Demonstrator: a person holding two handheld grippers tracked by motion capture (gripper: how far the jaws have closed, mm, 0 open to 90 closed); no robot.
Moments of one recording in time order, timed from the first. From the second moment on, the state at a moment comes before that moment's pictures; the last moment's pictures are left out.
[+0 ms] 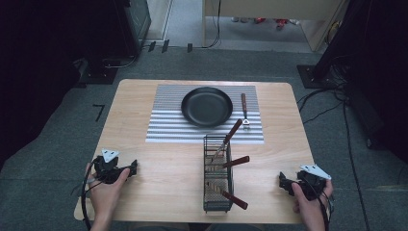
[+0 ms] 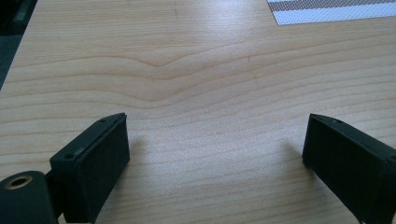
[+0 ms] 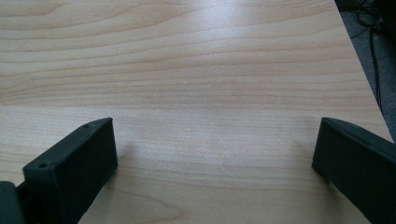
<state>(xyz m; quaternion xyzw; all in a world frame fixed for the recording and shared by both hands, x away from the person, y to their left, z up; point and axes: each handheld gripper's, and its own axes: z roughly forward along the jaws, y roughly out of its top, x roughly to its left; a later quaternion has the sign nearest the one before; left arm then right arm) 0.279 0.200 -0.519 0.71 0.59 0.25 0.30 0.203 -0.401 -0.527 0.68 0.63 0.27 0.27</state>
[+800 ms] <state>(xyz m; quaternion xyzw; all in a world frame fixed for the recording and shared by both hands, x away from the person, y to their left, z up) 0.282 0.130 -0.435 0.70 0.52 0.23 0.42 0.203 -0.401 -0.527 0.67 0.63 0.27 0.27</state>
